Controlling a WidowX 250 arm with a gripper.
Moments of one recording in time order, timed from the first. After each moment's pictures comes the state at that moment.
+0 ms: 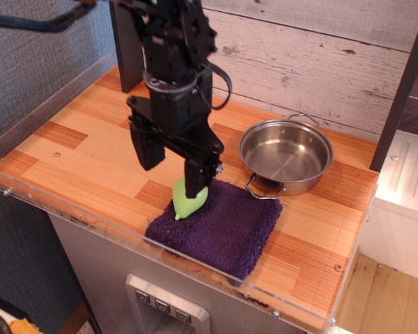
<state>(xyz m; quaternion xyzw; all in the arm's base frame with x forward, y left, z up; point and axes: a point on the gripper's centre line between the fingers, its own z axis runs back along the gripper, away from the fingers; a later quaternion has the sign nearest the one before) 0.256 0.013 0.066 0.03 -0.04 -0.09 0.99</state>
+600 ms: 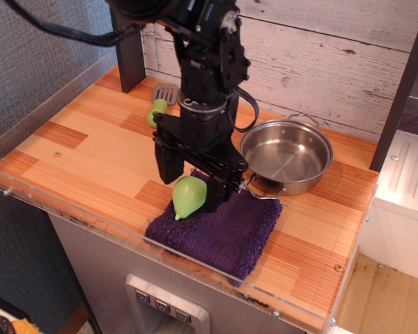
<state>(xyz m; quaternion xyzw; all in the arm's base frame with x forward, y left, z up) 0.267 -0.002 0.045 0.04 -0.01 -0.09 0.99</state>
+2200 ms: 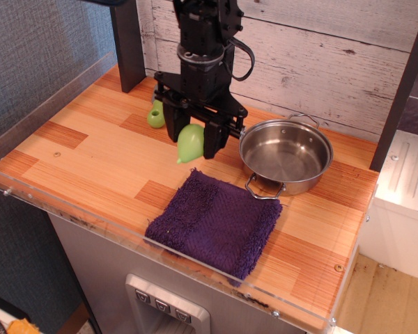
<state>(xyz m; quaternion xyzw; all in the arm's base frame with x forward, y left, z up) 0.317 0.031 0.055 0.05 -0.02 -0.04 1.00</state>
